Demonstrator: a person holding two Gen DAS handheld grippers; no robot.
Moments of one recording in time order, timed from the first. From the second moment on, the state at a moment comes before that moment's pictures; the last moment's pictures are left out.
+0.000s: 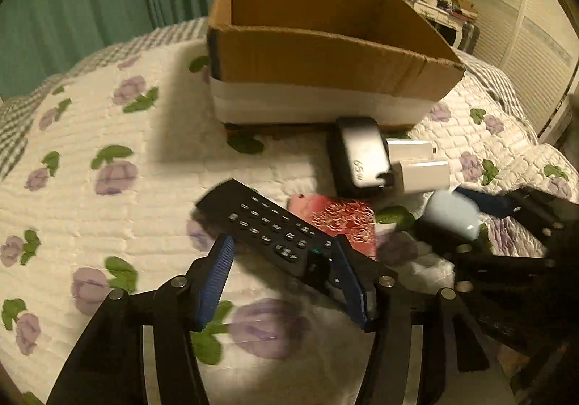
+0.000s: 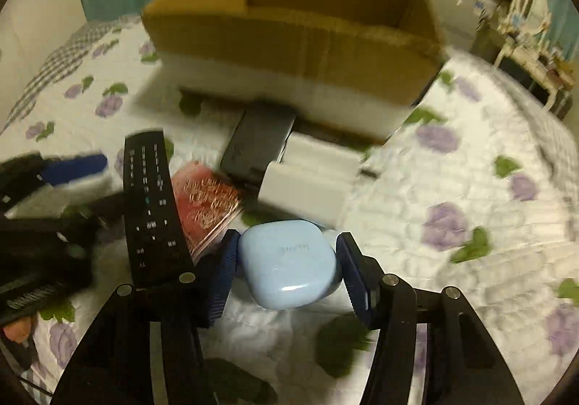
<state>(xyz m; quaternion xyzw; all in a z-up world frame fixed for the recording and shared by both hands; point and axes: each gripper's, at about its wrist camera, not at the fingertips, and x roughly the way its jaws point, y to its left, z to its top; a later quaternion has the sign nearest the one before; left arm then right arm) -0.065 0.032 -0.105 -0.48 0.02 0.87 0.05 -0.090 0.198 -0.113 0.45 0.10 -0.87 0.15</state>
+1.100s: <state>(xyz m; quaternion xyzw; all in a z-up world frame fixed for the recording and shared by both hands) -0.046 0.034 -0.024 -0.42 0.02 0.91 0.04 -0.057 0.211 -0.019 0.36 0.08 -0.92 0.15</state>
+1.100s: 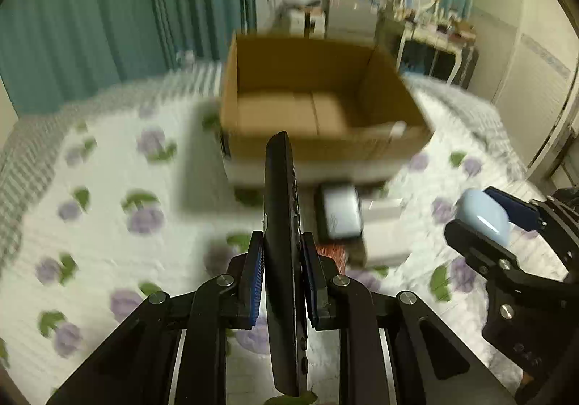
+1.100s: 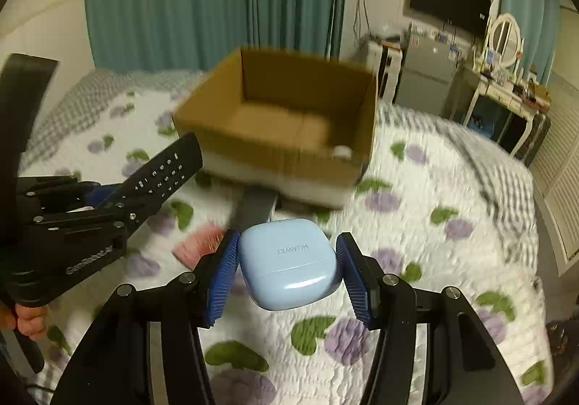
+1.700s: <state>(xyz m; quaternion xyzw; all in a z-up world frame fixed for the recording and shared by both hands) -0.186 0.045 0.024 -0.37 0.04 0.93 0.07 -0.218 0.188 0.042 0.30 0.08 -0.94 0.15</state>
